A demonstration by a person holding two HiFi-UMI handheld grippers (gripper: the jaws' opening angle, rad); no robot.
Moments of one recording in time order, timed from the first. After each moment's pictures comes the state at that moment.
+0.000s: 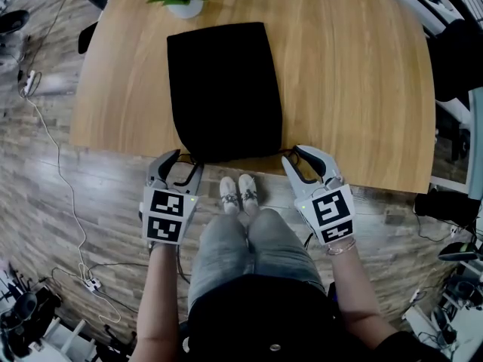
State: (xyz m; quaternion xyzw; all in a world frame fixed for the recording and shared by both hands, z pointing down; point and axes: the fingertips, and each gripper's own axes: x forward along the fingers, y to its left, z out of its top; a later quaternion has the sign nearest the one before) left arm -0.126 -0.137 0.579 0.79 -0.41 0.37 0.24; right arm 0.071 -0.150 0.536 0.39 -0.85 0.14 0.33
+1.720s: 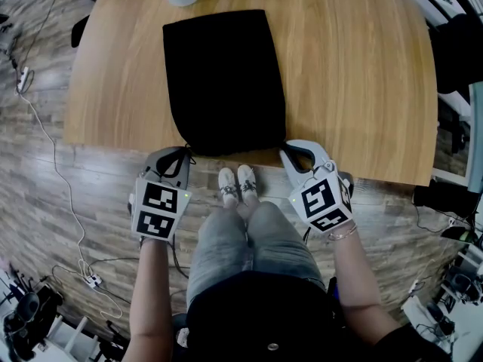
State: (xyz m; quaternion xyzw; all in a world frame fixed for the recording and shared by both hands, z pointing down) left arm -0.131 -0.139 0.581 0.81 -0.37 0.40 0.21; right arm 0.058 -0.143 0.569 0.30 -0.85 0.06 0.43
